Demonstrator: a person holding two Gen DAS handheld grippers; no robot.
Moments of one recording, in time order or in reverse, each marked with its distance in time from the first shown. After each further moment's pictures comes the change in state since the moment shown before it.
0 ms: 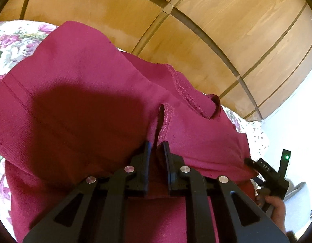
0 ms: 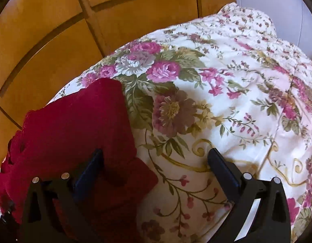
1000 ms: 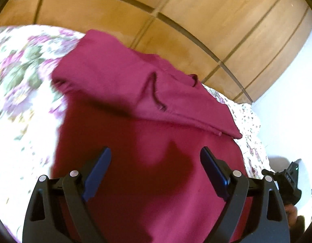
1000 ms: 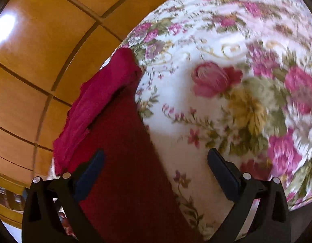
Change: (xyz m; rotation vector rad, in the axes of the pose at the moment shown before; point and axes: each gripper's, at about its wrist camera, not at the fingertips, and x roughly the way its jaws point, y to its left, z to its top) left arm -0.105 0.003 -0.063 0.063 0.039 -0.016; right arm -0.122 -0.088 -0.111 0.208 0.221 0.387
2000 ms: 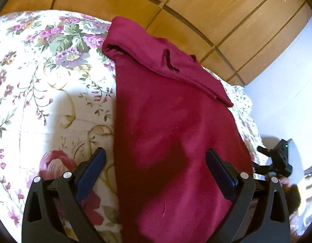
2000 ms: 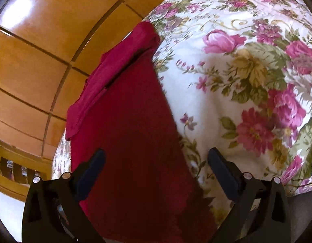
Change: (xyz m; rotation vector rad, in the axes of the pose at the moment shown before) left arm -0.081 0.043 -0.051 0.034 0.125 -0.060; right arm -0.015 -0.002 -0.048 -0.113 0.121 0.118
